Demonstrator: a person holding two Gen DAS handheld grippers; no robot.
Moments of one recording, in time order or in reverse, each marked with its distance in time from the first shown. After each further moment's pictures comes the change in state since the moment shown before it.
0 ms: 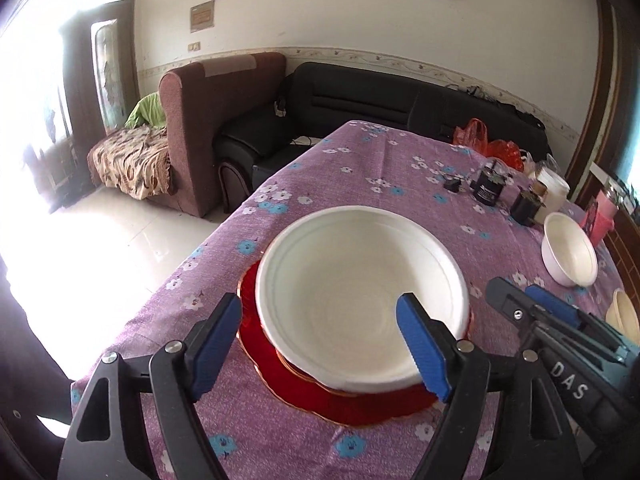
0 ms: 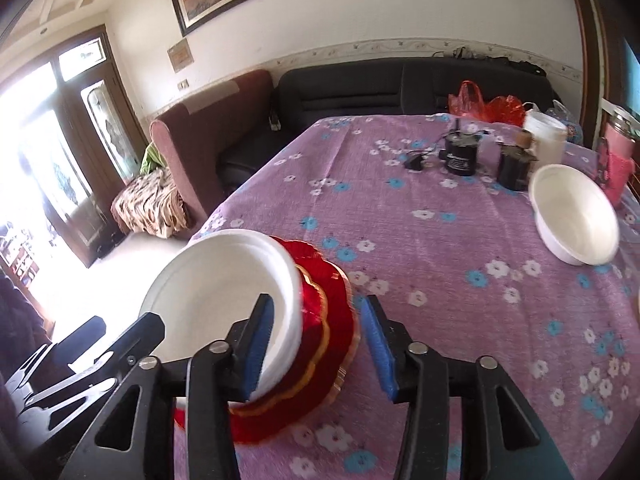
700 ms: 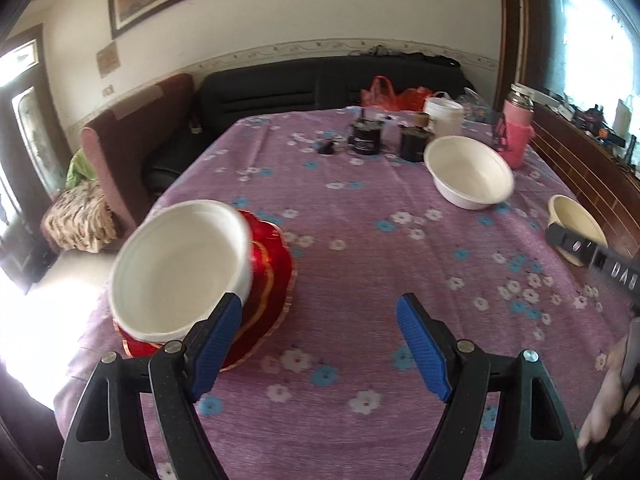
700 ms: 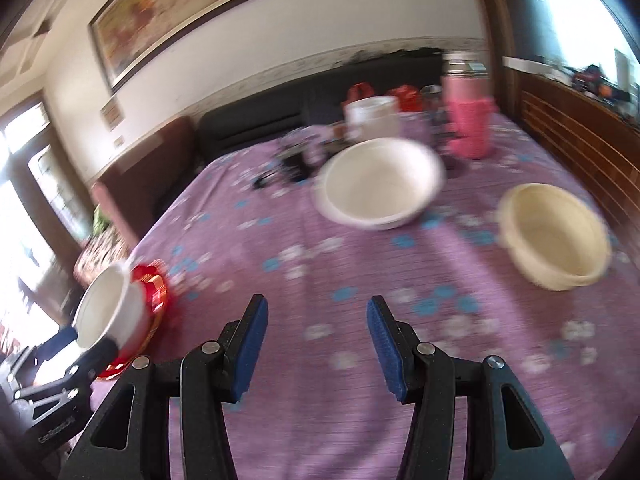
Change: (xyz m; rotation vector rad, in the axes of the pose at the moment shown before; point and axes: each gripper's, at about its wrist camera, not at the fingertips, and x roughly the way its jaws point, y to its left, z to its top) left arm -0.034 -0.142 -0.037 0.298 0.042 -0.150; right arm -0.116 -0.204 -0.042 0.253 -0.106 -0.184
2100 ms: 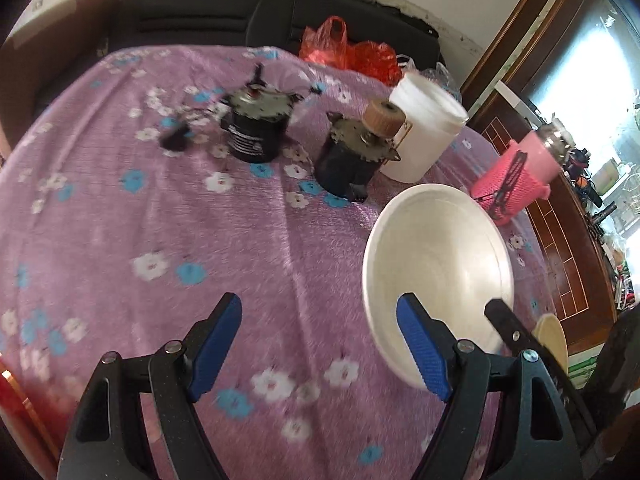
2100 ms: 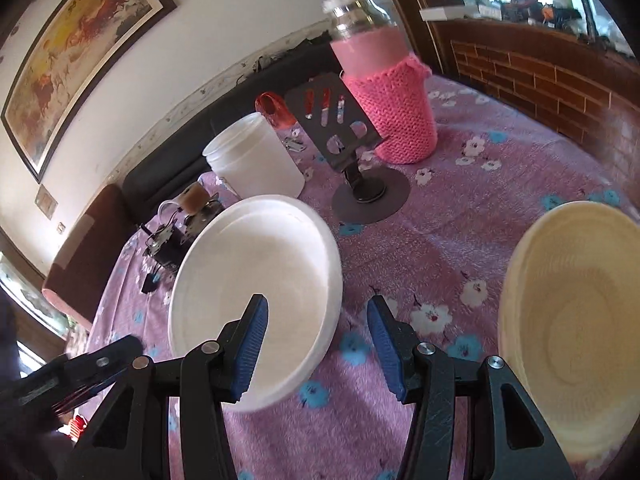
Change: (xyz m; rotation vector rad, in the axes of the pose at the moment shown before) left arm 0.231 -0.071 0.155 -0.167 0.274 -0.351; right arm 0.153 -0.086 0.087 0.307 0.027 -0.065
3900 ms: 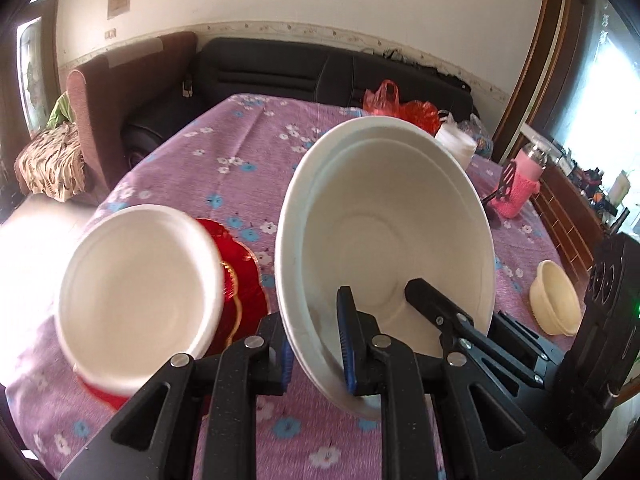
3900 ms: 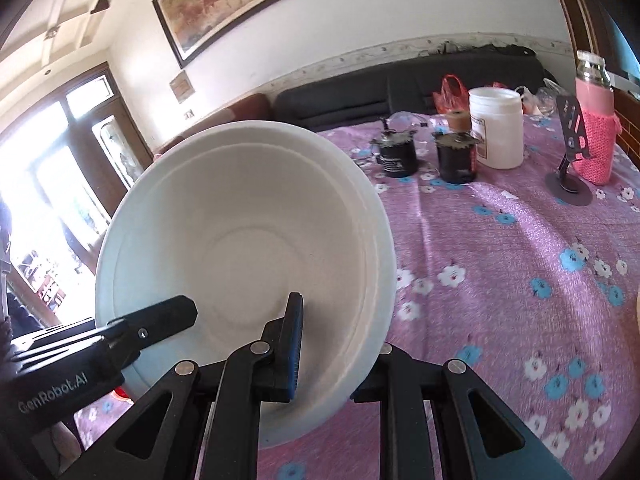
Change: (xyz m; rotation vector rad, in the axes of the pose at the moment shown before) left arm -0.193 0.061 -0.151 -0.036 -0.259 0.198; right arm -0.067 0.144 -0.130 -0.483 0.079 0.367
